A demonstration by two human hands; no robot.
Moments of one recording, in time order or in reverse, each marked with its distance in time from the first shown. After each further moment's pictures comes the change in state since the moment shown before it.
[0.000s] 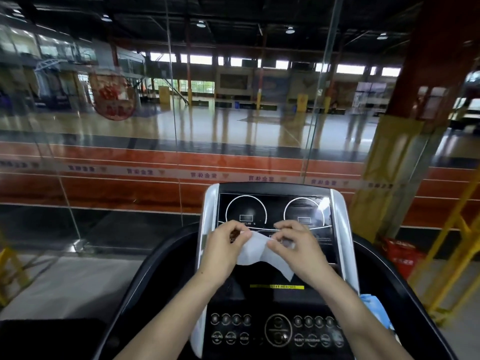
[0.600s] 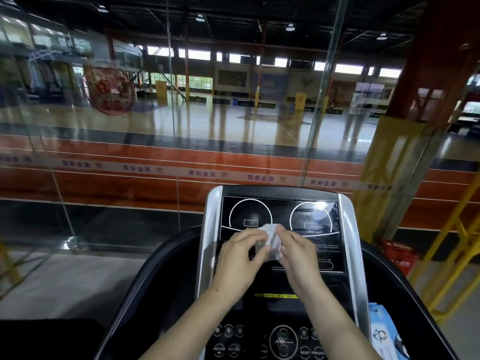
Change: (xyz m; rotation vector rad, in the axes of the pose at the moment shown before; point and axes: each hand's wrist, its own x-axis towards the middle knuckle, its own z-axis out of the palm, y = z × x) left_hand 0.002 -0.016 0.018 0.173 -0.027 0.204; right_hand 0.020 -0.006 0.044 0.917 0.195 0.457
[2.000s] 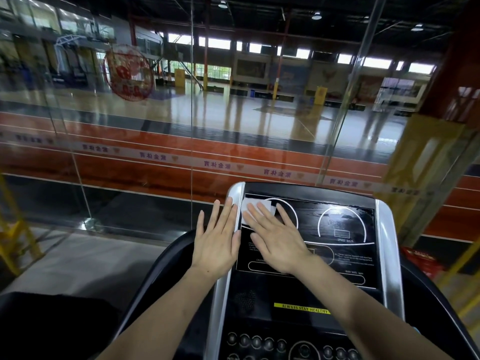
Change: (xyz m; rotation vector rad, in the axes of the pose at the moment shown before) left_hand 0.034 -0.133 -0.034 0.816 -0.035 -0.001; right_hand 0.094 0.044 0.044 -1.740 -0.543 -0.830
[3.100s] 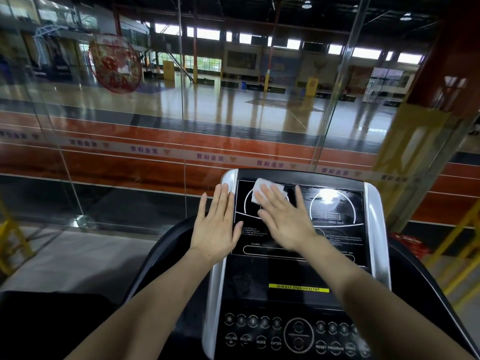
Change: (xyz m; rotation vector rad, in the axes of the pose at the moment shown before) left_hand 0.005 0.007 -0.005 0.217 -0.016 0.103; right_hand -0.017 0.022 -0.010 -0.005 -0.041 0.183
